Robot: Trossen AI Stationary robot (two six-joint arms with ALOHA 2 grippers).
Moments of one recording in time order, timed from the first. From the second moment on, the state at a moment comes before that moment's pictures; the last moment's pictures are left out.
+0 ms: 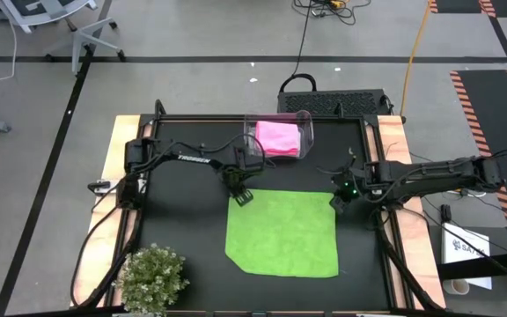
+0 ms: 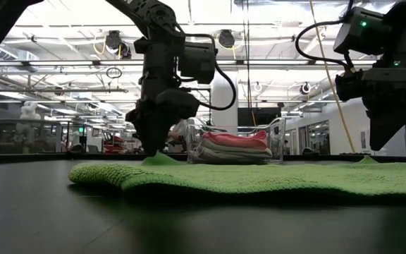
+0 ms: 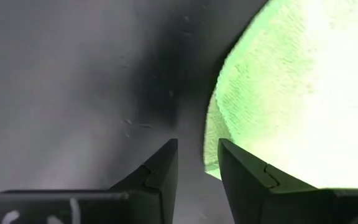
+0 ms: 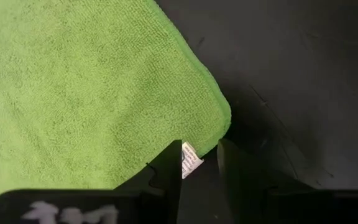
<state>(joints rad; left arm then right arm) 0.16 2.01 1.44 -0.98 0.11 -0.47 -0.10 0.87 0.42 -0.74 -0.05 0.65</state>
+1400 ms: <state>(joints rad) 0.16 2.02 1.44 -0.91 0.13 -0.53 -0.10 0.90 0.41 -0.70 -0.02 0.54</state>
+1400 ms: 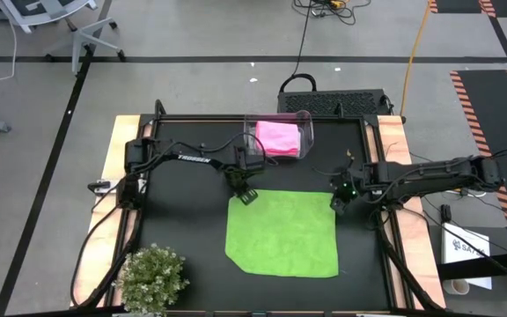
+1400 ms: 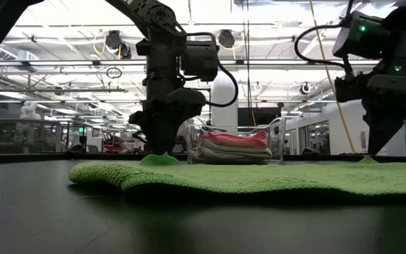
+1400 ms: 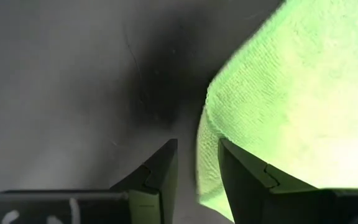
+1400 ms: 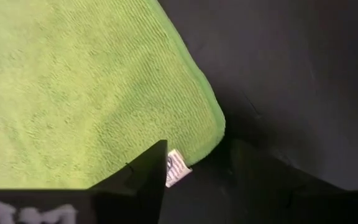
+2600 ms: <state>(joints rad) 0.07 1.91 1.45 -1.02 0.05 -0.49 -0.10 0.90 0.37 -0.63 -0.06 0.58</state>
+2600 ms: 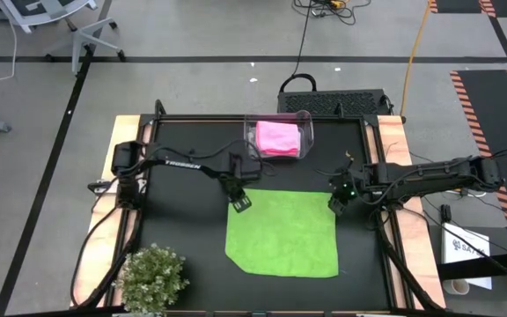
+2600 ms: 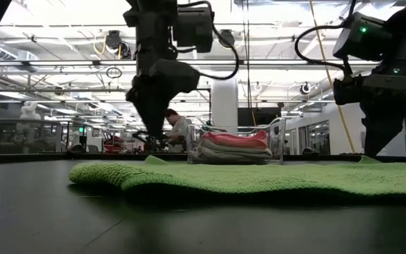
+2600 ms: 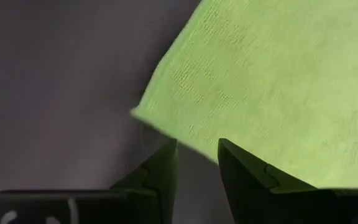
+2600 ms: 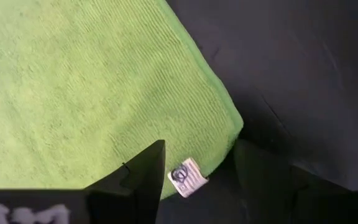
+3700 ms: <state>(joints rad) 0.16 1.92 1.29 -0.78 0.08 -0.53 -0.10 0.90 0.37 -0.61 -0.06 0.62</state>
